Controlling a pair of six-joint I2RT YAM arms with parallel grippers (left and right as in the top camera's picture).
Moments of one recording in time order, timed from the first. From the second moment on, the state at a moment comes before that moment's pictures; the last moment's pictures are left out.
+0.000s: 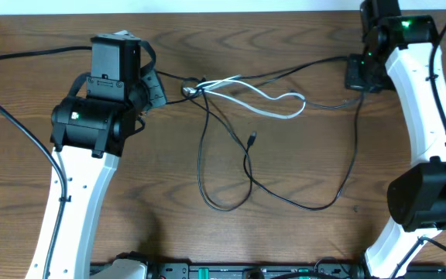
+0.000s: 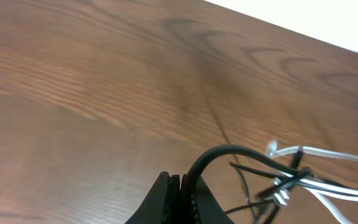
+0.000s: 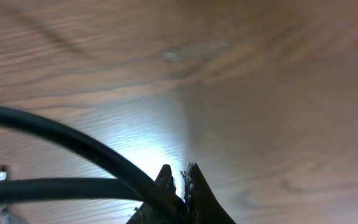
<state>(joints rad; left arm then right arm) -0.19 1.37 1.55 -1.03 -0.16 -0.43 0.07 1.94 1.92 -1.36 0.17 0.30</state>
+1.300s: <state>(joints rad) -0.09 1.37 1.55 -0.90 0.39 -0.30 0.18 1.95 1.83 -1.28 -0.22 -0.06</state>
